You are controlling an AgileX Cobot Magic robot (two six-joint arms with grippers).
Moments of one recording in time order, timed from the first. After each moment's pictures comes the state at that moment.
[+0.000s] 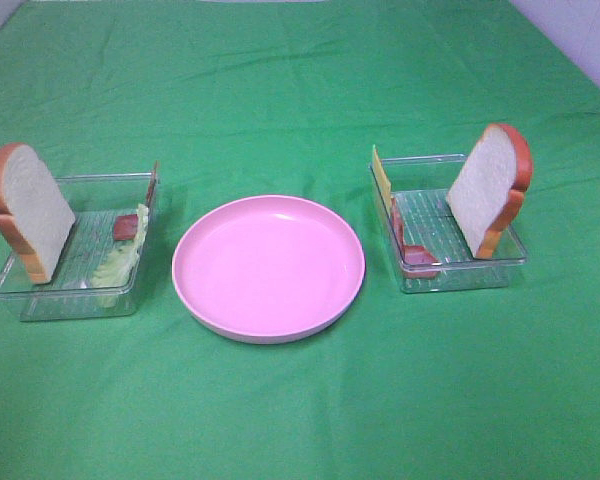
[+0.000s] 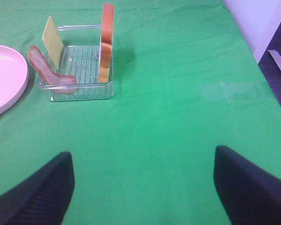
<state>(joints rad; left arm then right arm) 0.03 0.36 -0.65 -0.10 0.89 -0.06 -0.02 -0.01 -0.51 0.04 1.07 -0.08</state>
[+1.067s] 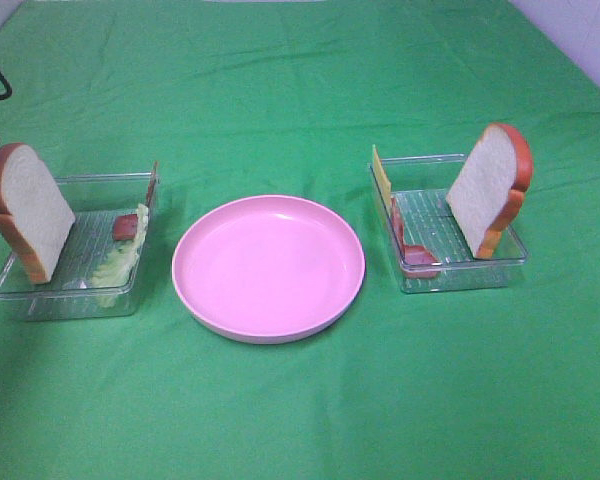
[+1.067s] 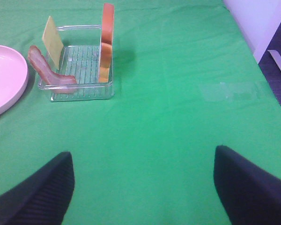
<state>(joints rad) 0.03 1.73 -1.38 -0.10 0.97 0.00 -0.02 -0.01 -0.51 0.04 1.07 -0.08</state>
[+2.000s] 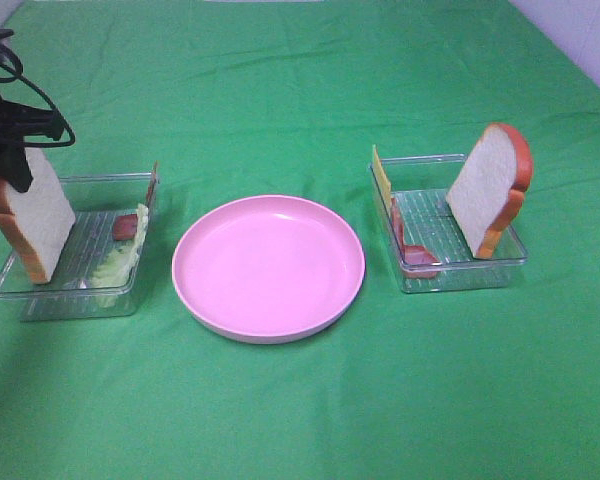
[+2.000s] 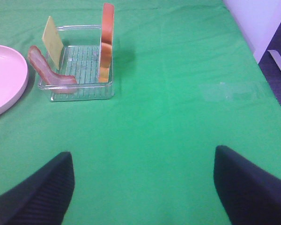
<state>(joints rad) -0.05 1.92 -1.41 -0.08 0.88 -0.01 -0.02 -0.01 -0.51 0.04 1.07 -0.08</state>
